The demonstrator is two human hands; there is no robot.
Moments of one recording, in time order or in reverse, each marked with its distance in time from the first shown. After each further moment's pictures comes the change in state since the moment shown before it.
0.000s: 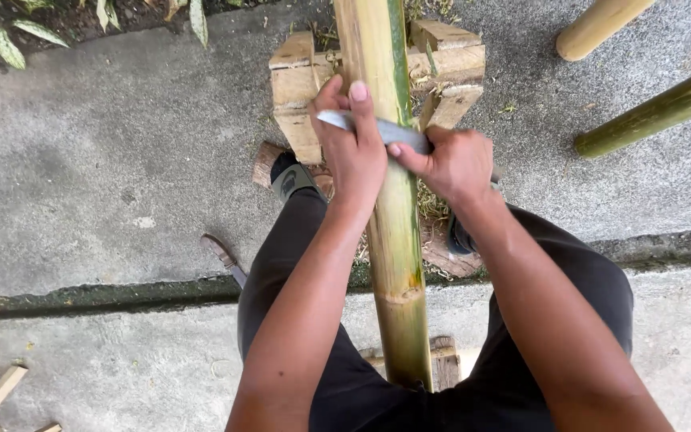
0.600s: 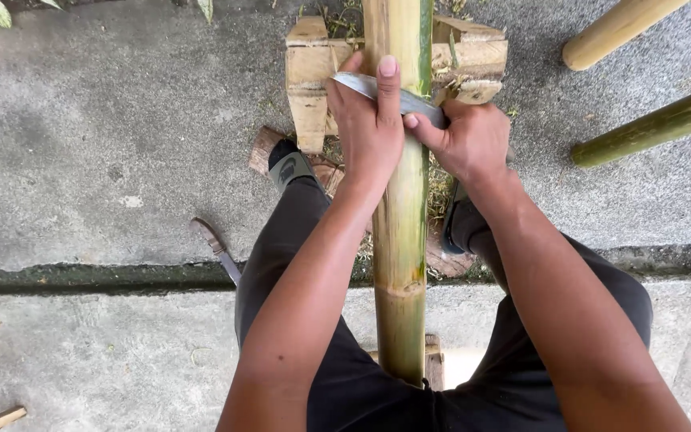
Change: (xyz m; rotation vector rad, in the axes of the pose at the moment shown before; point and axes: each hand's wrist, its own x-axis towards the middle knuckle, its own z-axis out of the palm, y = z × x) left_hand 0.005 0.008 -0.002 0.098 -0.012 0.034; right_hand 0.019 -0.001 -0.003 0.015 0.001 -0.049
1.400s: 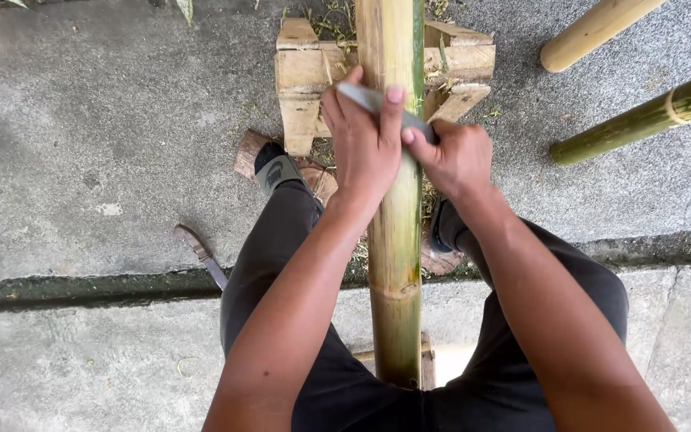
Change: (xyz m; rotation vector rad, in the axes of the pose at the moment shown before) left_hand -0.010 -0.020 -0.004 0.131 -0.127 0.096; right_hand -0.012 -0.005 0.005 0.048 -0.092 0.124
